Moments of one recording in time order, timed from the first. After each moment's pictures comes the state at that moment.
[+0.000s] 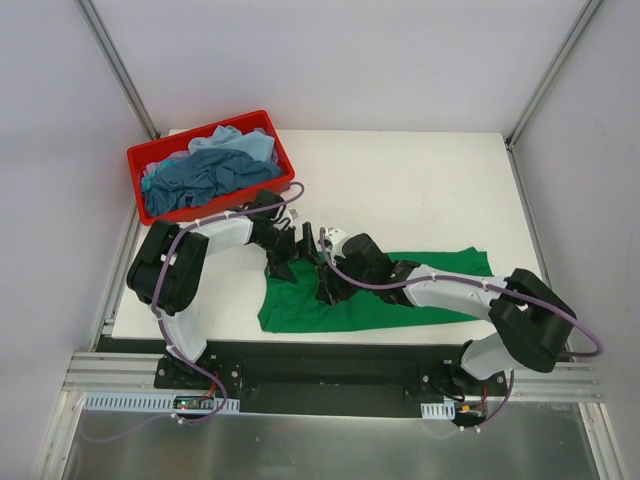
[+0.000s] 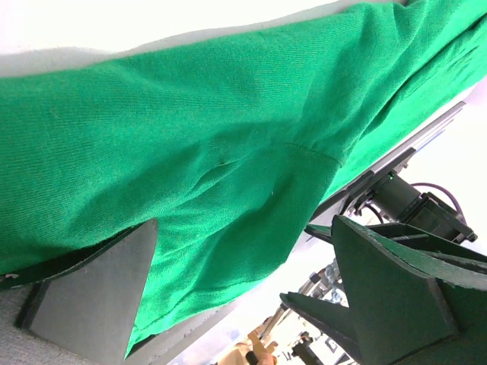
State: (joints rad) left arm -0.42 1.78 1.01 -0.45 0.66 -0.68; right arm 0.94 1.50 0.76 0.01 -0.19 0.34
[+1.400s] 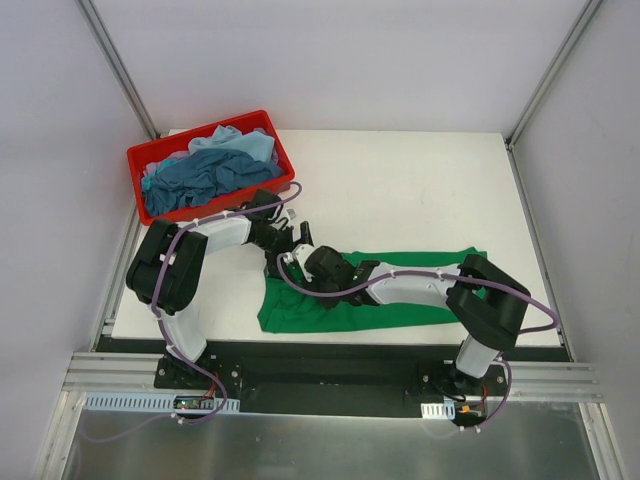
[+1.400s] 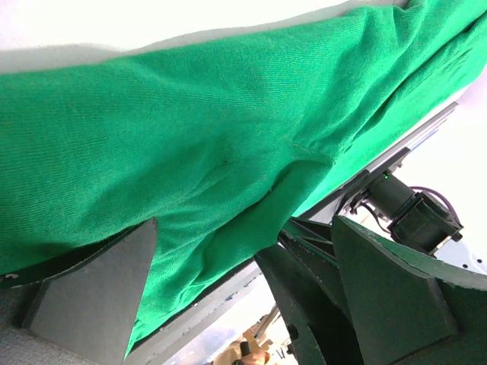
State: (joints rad) left arm -0.40 1.78 1.00 -0.44 0.67 -0.68; right arm 1.09 1.71 0.96 -0.22 0.07 0.11
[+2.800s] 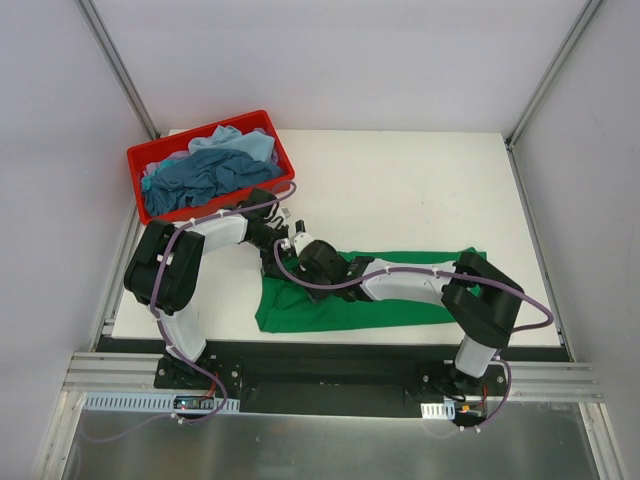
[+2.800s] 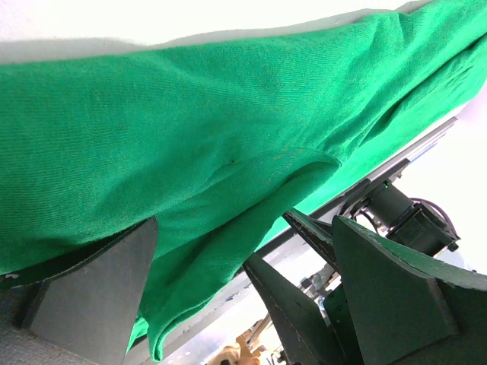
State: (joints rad) left arm -0.38 1.77 1.01 -0.48 0.64 -0.68; right arm 1.09 1.74 1.03 -0.20 0.17 0.22
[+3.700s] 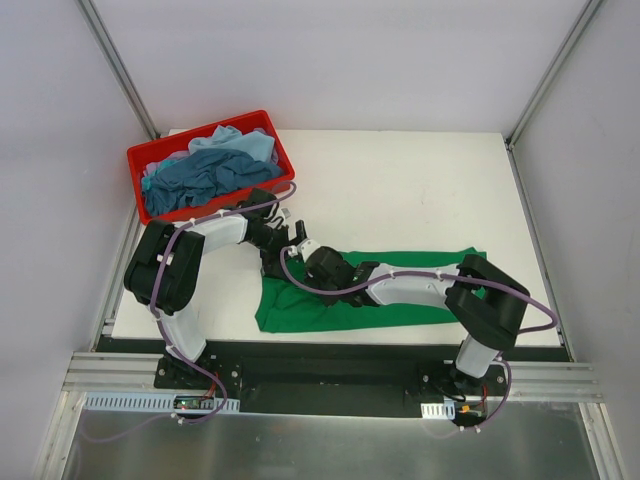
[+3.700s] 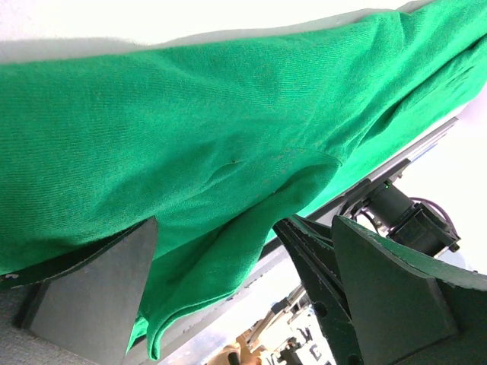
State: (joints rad) left arm -0.38 1.77 1.01 -0.48 0.64 -0.68; right arm 1.09 1.71 0.96 -0.19 0.17 0.22
